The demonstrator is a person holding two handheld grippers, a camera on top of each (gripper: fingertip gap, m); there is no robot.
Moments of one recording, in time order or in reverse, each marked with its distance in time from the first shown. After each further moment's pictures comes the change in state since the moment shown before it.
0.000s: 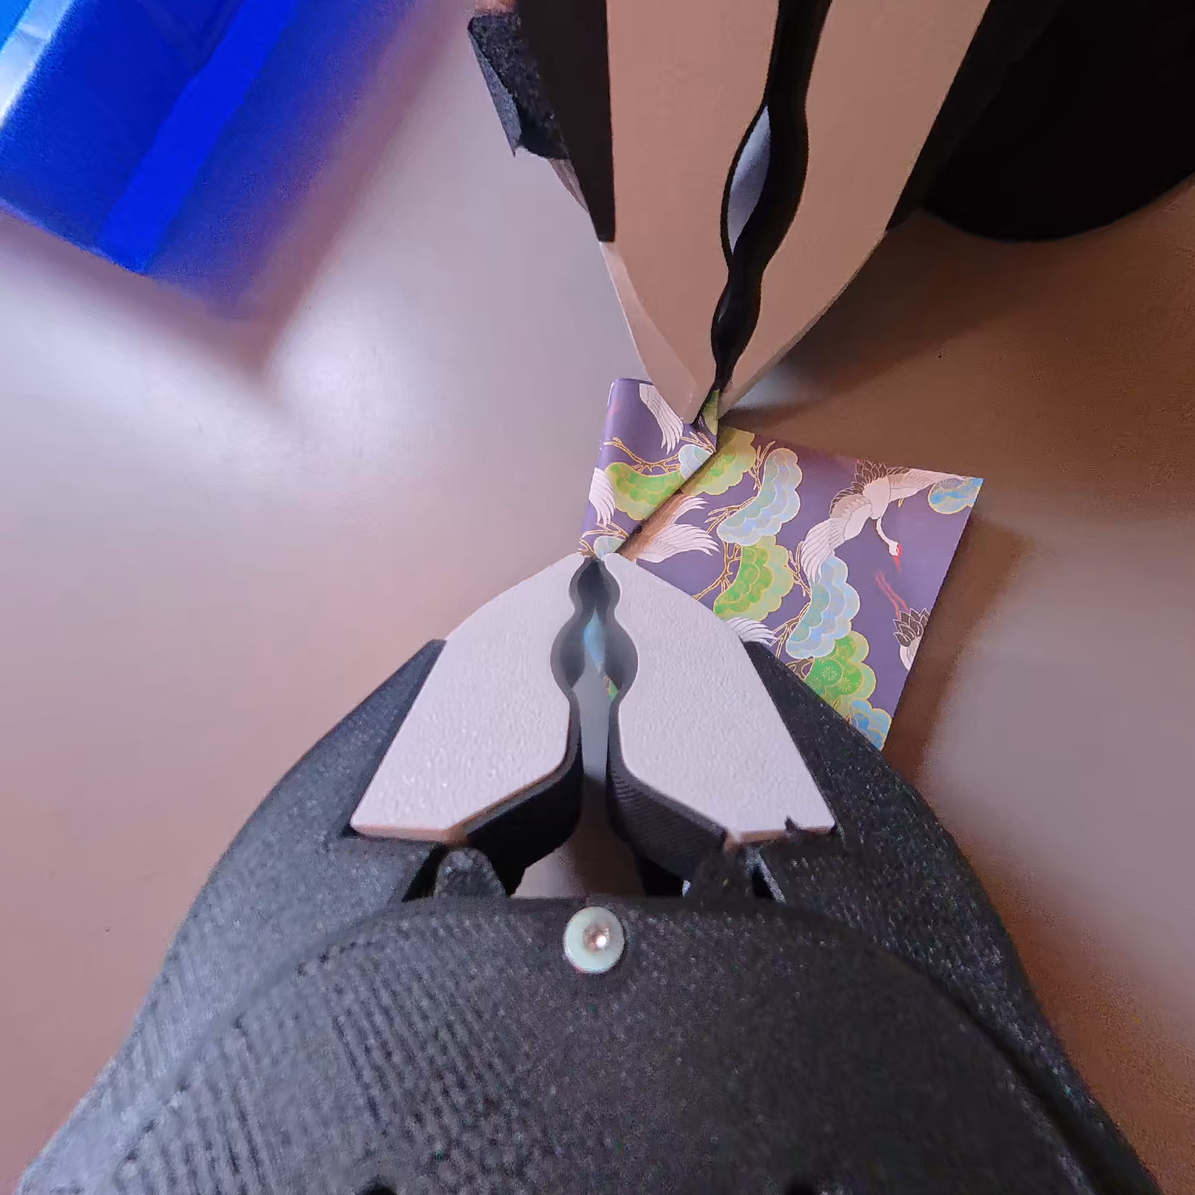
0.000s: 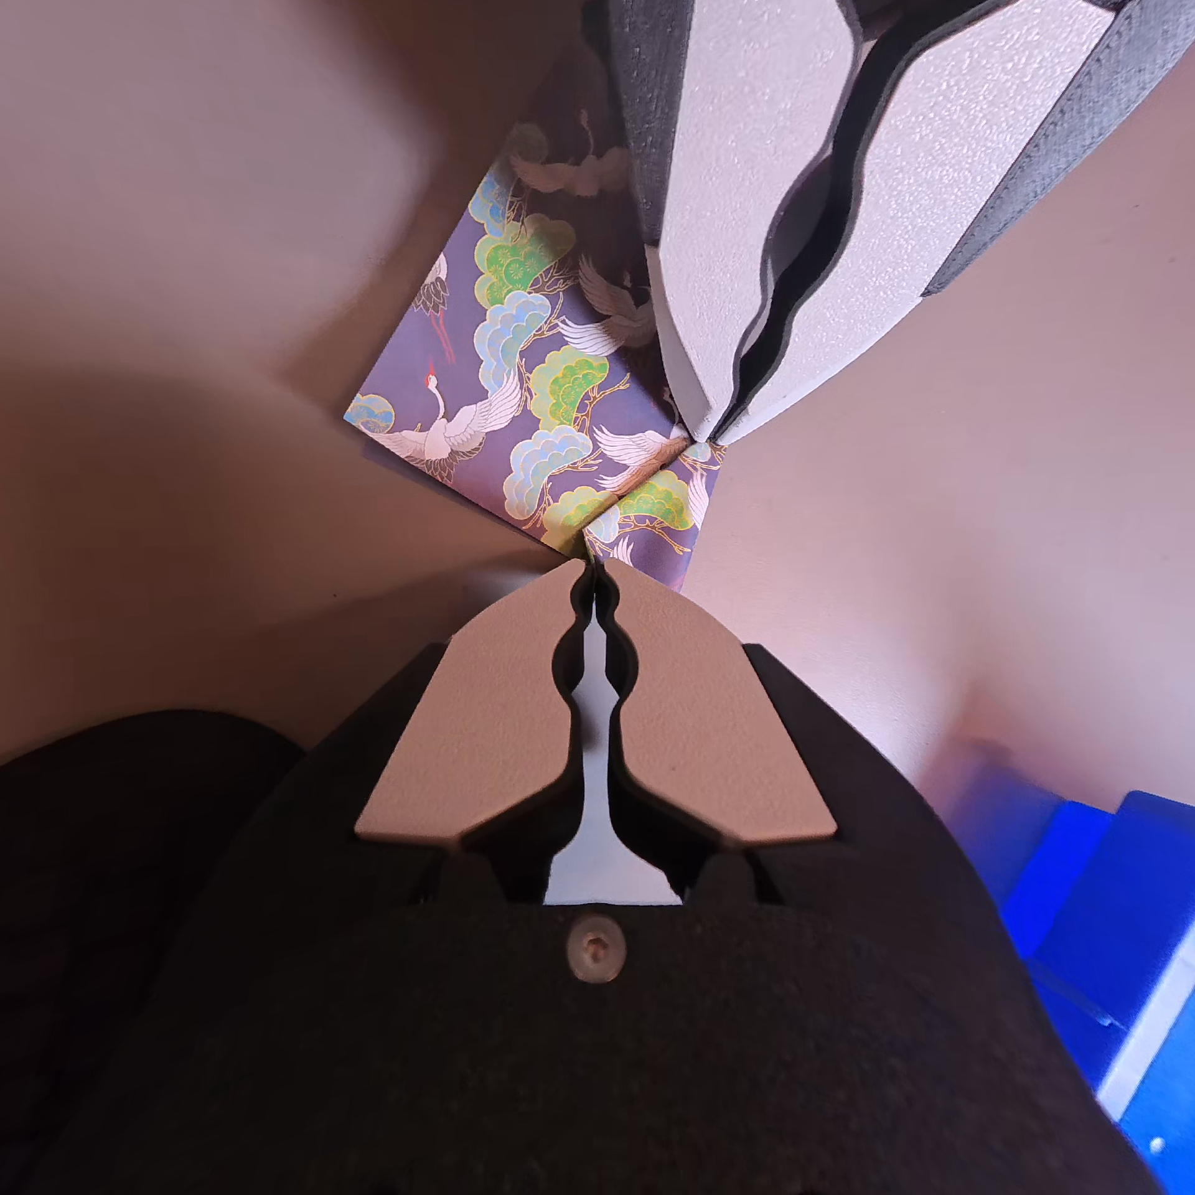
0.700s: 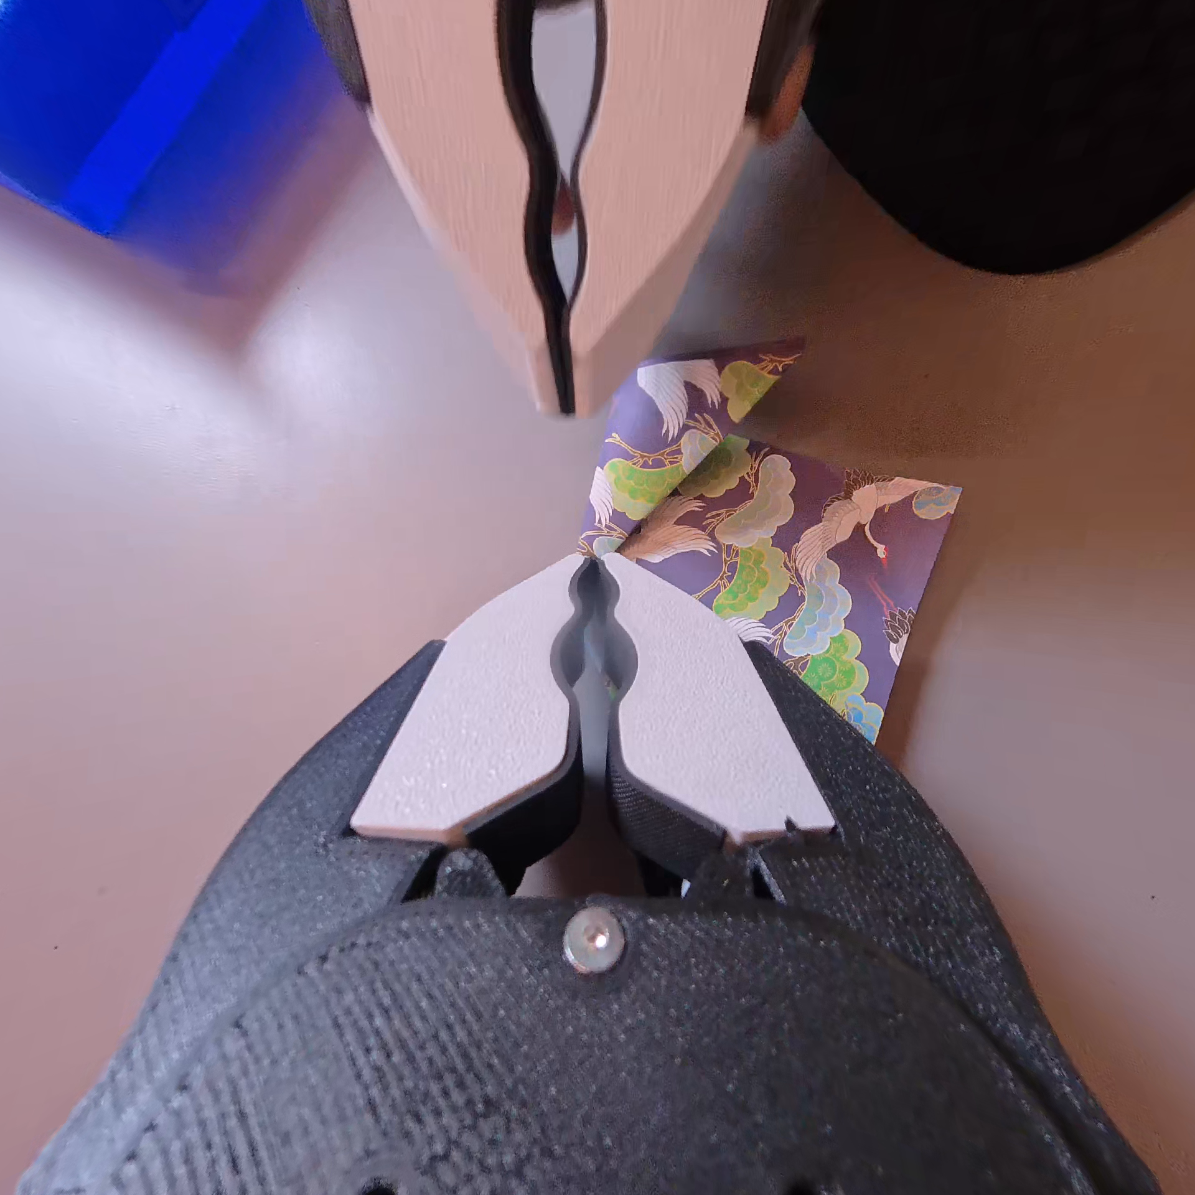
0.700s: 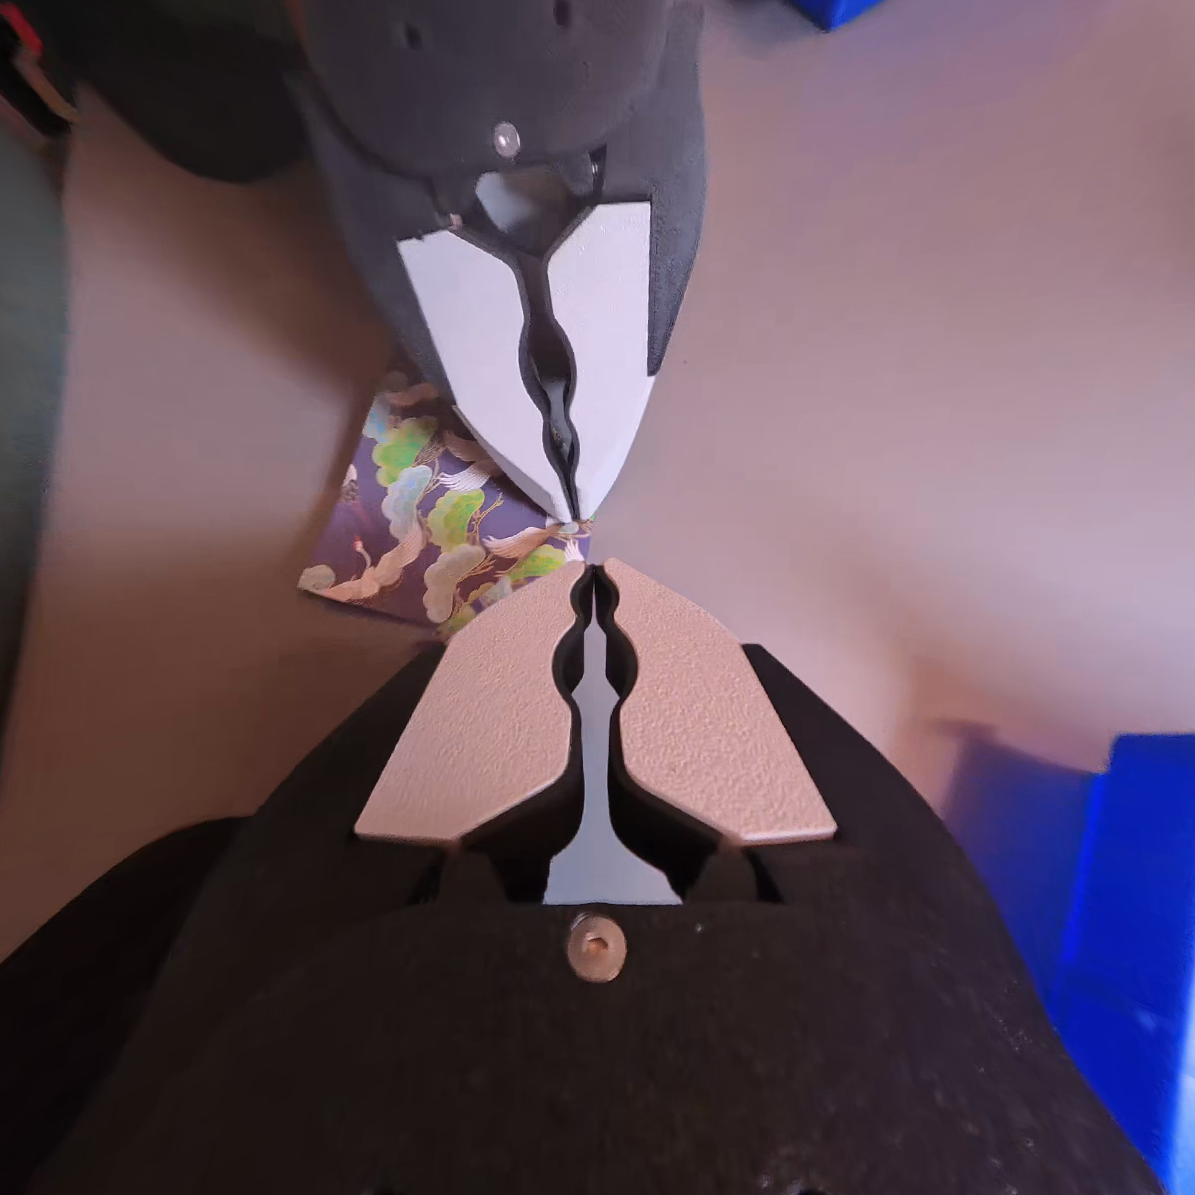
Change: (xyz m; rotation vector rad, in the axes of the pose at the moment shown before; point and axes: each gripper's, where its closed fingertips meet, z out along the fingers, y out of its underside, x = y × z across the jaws) left arm 0.001 0.000 0.000 0.004 0.053 -0.063; right arm 0.042 -0.022 -0.016 0.243 -0.048 0.325
